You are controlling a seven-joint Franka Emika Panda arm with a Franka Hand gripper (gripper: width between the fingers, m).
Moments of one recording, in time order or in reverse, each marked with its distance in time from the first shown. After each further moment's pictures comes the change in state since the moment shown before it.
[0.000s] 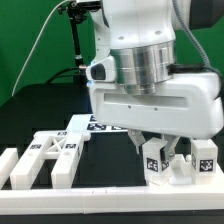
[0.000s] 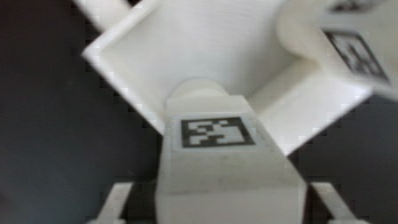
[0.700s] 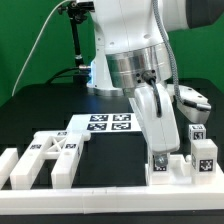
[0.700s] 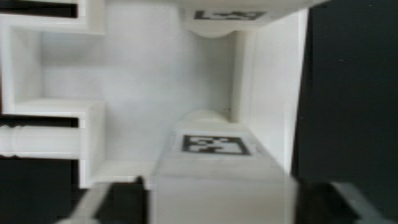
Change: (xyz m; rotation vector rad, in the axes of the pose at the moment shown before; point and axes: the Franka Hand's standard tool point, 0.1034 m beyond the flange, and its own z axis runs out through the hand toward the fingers) arm -0.006 0.000 0.003 0.022 -0.044 0.499
